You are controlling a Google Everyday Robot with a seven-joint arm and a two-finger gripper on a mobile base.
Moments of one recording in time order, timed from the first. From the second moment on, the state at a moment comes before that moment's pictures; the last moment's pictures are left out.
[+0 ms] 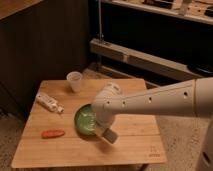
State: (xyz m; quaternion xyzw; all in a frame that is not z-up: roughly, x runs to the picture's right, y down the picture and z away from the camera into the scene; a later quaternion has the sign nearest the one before) arm -0.020 0.187 0.716 -0.32 0.09 0.35 0.88
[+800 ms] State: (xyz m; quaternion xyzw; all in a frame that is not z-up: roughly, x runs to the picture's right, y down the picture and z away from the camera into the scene) arm -0.041 0.026 0.766 -0.30 0.03 0.34 0.89
